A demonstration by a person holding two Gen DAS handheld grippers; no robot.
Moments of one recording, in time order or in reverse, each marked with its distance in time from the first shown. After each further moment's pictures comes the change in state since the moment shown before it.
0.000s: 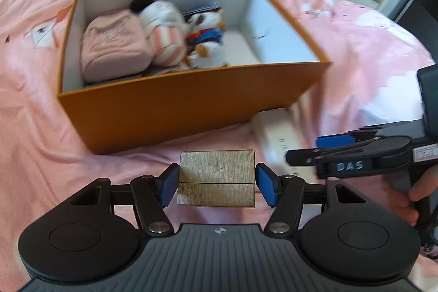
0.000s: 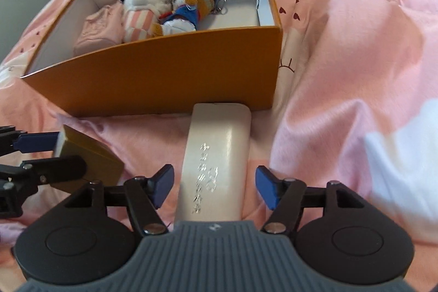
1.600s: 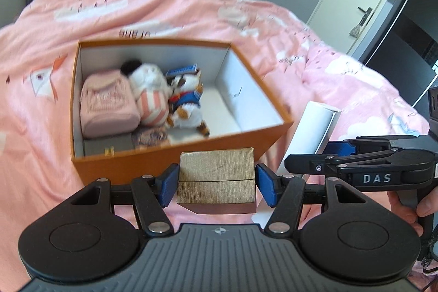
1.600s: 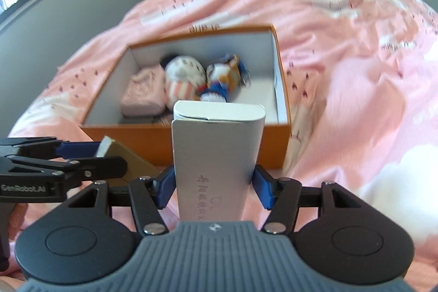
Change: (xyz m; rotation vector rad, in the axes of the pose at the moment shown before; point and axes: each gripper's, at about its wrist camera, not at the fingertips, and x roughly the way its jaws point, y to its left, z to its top) left arm -0.061 -0.013 0.027 0.025 -0.199 -0.098; right arm -0.101 0.019 0.027 -0.025 -0.241 0.061
